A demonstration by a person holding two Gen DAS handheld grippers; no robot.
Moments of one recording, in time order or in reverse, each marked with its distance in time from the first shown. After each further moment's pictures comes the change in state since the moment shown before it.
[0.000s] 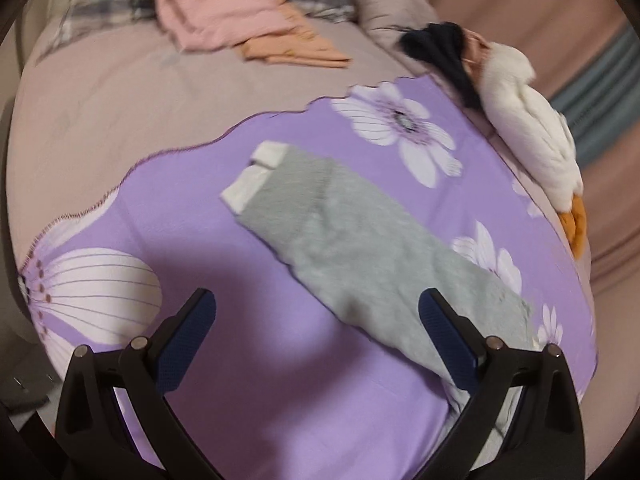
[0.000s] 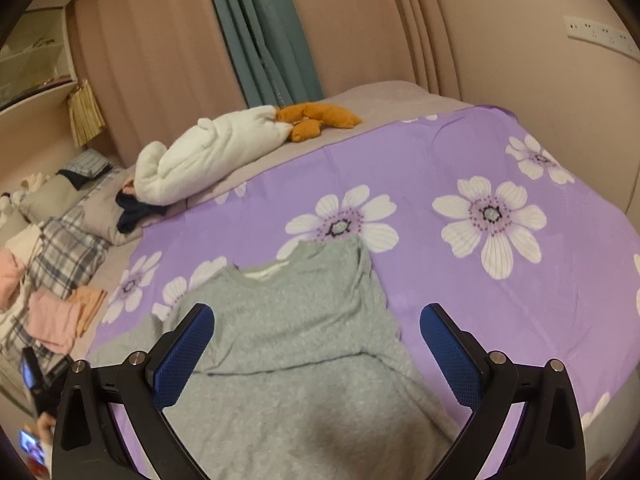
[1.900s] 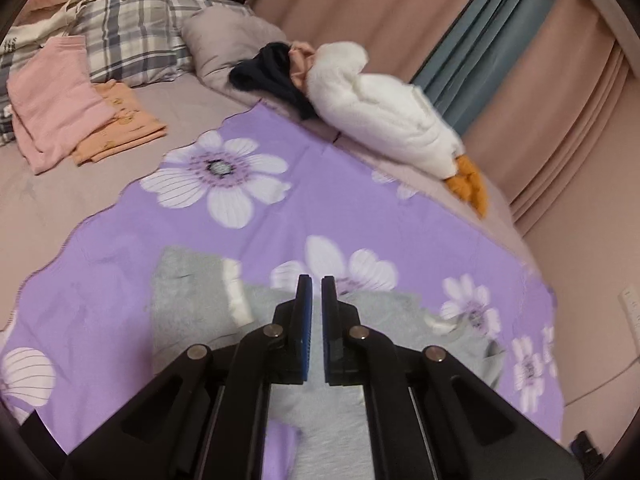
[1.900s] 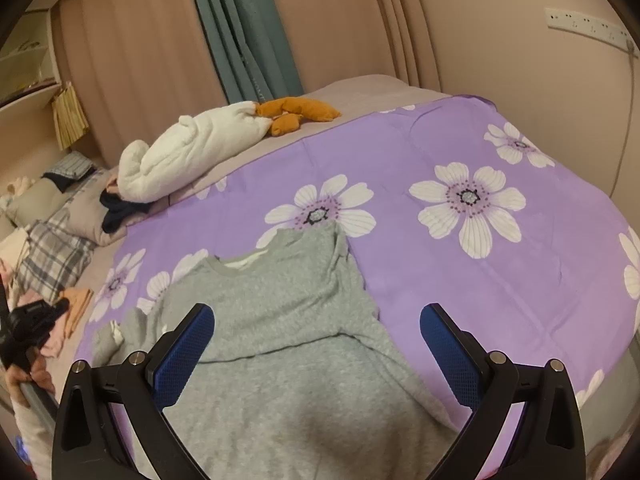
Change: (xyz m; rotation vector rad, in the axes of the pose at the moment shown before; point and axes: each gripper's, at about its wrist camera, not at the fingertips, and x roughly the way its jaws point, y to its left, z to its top) left arm -0.046 -0.136 -0.003 0.355 -0.096 -0.291; right arm -0.008 -0.005 -0.011 0.029 0.009 -0.070
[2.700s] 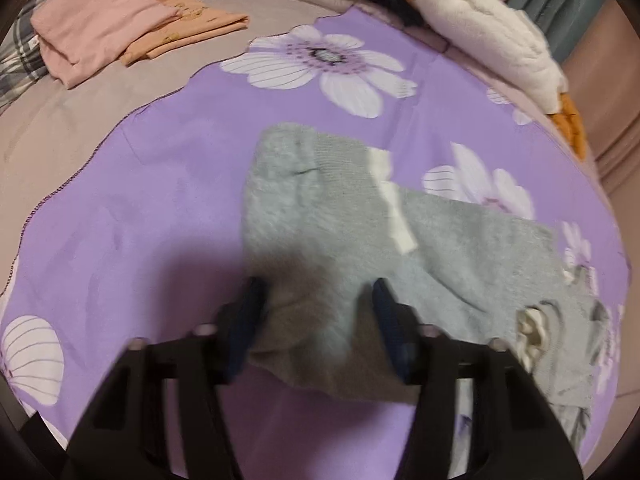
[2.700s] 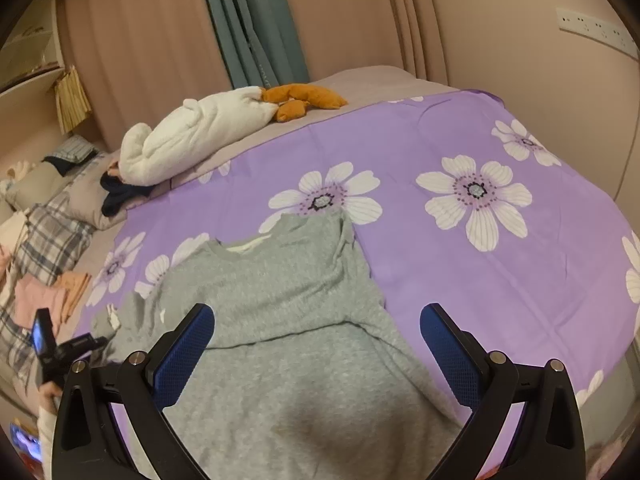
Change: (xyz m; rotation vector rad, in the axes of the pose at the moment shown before) left arm 0.083 0.085 -0.048 -0.028 0.251 0.283; right arm 0.010 0.005 -0.007 -0.028 0.042 0.000
